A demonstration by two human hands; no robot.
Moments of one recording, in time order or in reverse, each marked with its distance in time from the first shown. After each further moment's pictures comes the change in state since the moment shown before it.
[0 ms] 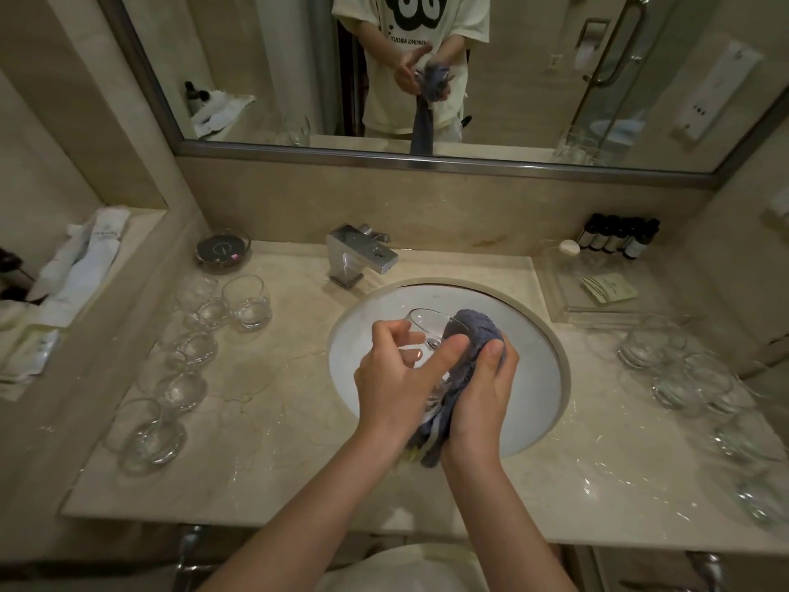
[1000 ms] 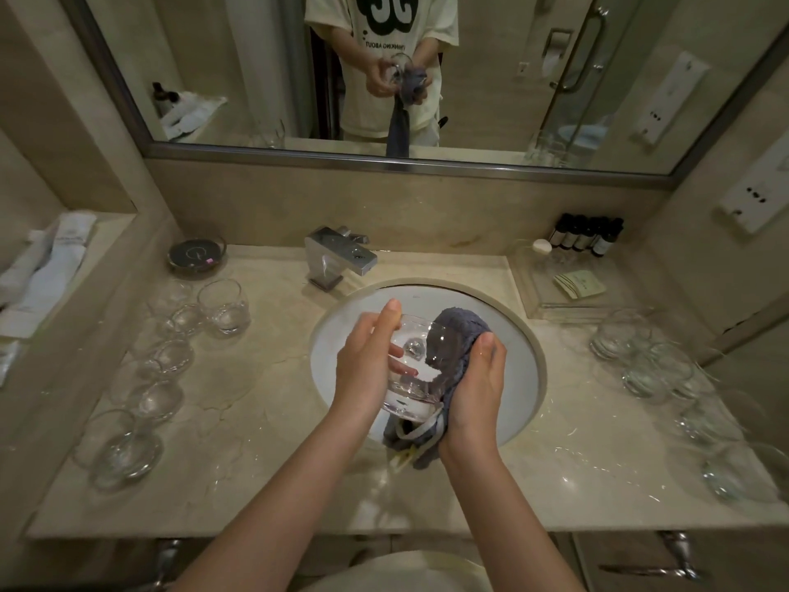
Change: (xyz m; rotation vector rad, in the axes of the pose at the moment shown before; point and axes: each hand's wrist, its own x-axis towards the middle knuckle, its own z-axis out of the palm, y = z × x) left_hand 0.022 0.002 -0.008 -0.173 -0.081 -0.181; right_hand 0.004 -0.009 -0.007 -0.042 0.019 0.024
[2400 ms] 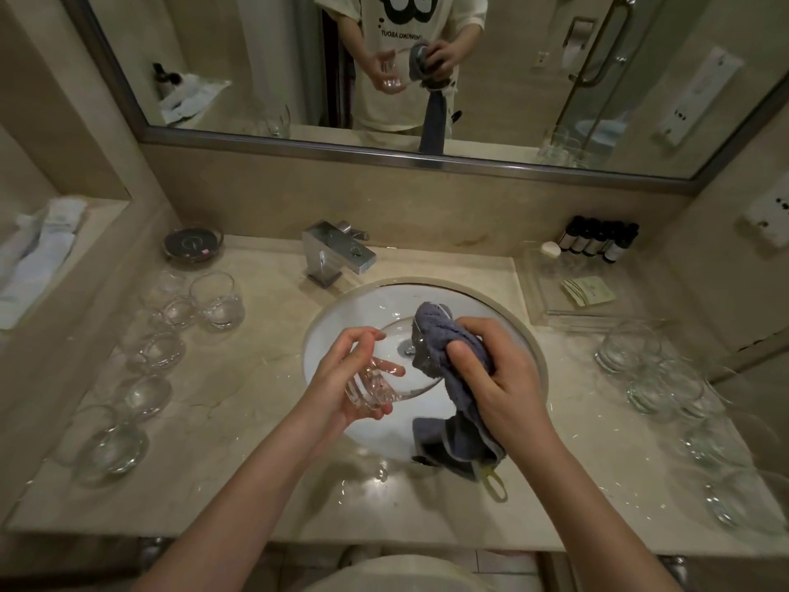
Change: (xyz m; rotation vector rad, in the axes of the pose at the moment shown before) left_hand 0.007 -0.017 -0.025 -0.318 -0.312 -0.144; right_hand 0.045 -0.036 -0.042 -0.591 -0.565 -0.621
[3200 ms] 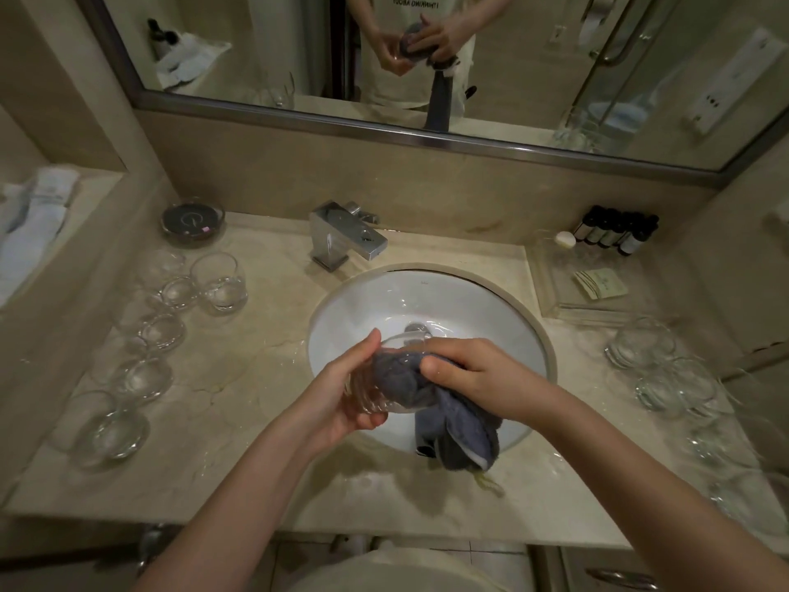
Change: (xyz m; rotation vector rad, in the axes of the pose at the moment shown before) left_hand 0.009 -0.005 -0.014 -0.060 0.008 -0.293; right_hand 0.037 0.005 0.010 -0.100 -0.749 0.184
